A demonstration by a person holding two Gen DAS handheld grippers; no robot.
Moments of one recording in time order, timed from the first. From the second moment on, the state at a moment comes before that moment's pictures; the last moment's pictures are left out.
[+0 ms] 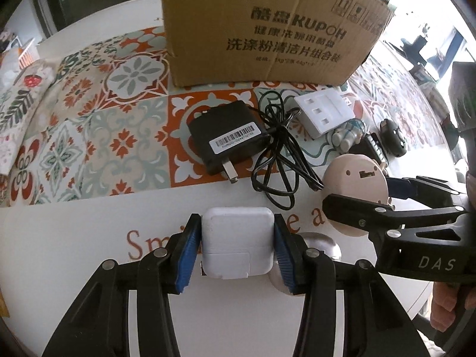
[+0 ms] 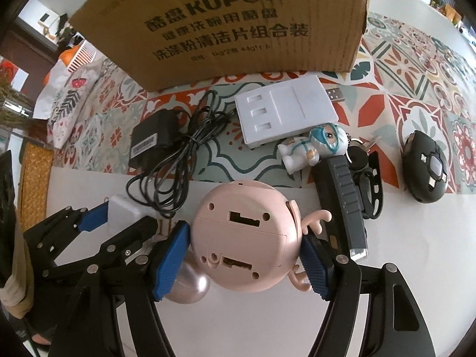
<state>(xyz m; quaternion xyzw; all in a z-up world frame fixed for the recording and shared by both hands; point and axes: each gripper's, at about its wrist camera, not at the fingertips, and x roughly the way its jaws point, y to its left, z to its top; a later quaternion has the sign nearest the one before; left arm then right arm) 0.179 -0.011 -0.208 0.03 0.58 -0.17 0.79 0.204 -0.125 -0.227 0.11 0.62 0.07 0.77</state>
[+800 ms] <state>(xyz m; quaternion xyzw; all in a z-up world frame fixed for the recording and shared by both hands) 0.164 -0.011 -0.115 0.02 0.48 -0.15 0.86 0.179 -0.131 -0.143 0.10 0.53 0.06 0.84</state>
